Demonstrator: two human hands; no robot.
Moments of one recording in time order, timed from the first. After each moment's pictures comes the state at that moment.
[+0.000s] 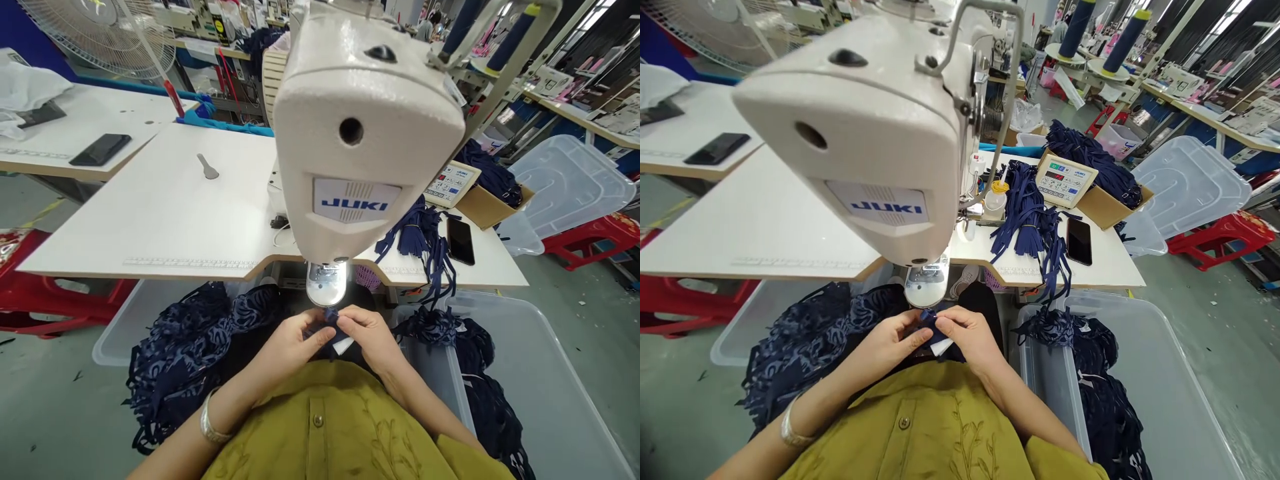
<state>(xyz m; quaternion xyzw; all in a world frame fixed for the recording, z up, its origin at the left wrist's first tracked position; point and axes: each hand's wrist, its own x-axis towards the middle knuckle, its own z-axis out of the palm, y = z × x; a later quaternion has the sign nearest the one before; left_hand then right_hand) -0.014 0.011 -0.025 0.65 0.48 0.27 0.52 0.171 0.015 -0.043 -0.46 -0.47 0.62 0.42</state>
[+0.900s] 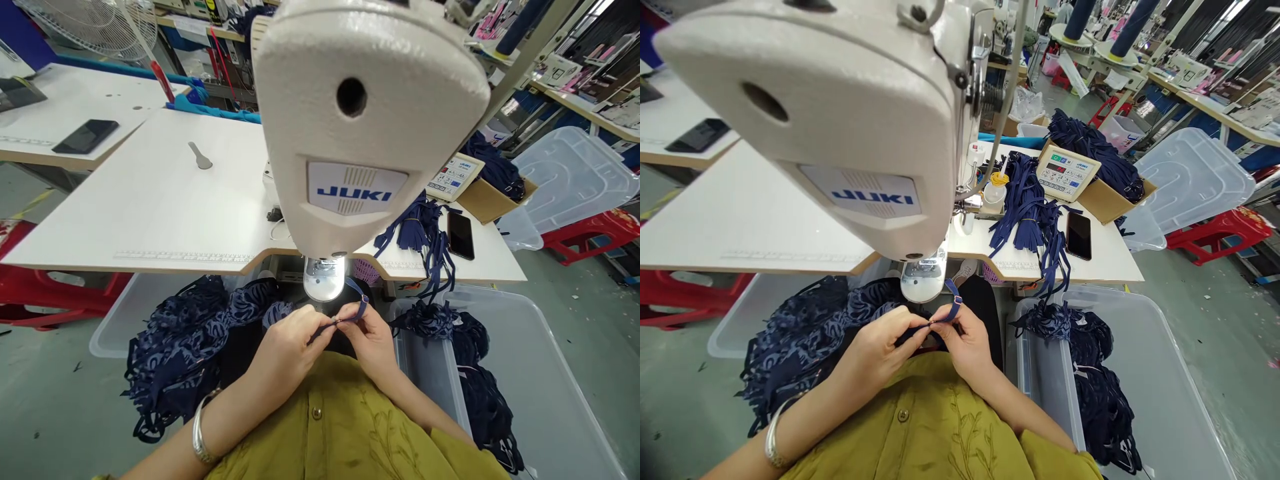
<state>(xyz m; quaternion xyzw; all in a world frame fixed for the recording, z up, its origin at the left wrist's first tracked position) -0.005 -0.003 -0.003 0.79 0.49 0.28 0.25 0.163 0.000 -0.033 -0.44 -0.52 0.51 0.52</state>
